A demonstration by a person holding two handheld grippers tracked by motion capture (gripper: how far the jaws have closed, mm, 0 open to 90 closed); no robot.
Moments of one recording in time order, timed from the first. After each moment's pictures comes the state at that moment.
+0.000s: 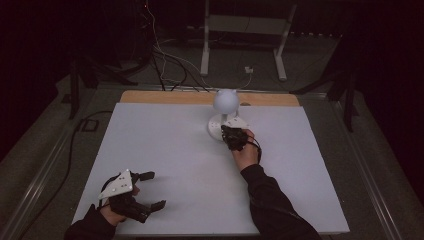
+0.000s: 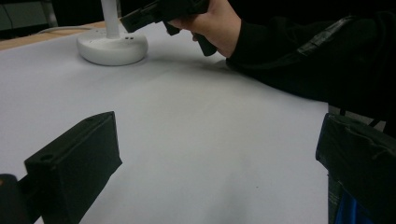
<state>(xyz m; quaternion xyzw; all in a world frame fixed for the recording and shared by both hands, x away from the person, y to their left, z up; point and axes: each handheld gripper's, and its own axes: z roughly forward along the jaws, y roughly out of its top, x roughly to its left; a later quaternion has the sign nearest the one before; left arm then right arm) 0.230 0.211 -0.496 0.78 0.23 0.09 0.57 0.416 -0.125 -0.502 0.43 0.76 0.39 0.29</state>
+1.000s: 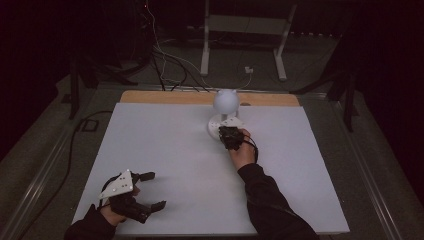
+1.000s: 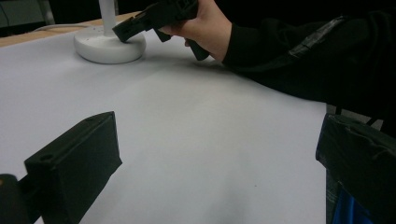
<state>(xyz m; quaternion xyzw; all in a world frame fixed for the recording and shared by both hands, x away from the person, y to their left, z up) 0.231 0.210 -0.497 0.78 0.23 0.09 0.57 0.426 -0.117 -0.514 0.44 0.77 0.37 0.28</state>
